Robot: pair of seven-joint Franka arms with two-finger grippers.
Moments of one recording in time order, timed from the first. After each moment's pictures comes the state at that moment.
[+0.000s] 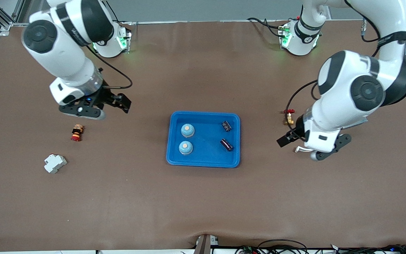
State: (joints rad) left arm -0.29 0.39 -0.07 -1.48 -0.07 1.85 -0.87; right arm 0.37 0.07 0.03 -1.83 0.04 1.94 0.60
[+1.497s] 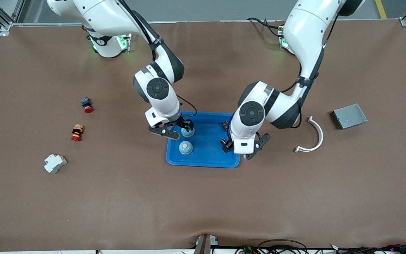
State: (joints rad) left arm -0.54 0.68 -0.07 -1.47 -0.02 2.12 -1.38; right arm 0.63 0.54 0.03 -1.79 0.04 2.37 0.94
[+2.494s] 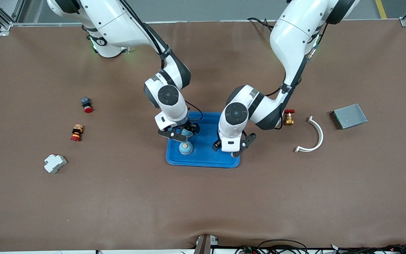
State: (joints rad) left arm -0.59 0.76 -0.07 -1.47 -0.02 2.22 -1.41; right arm 0.66 0.64 0.03 -1.76 0.04 2.45 0.98
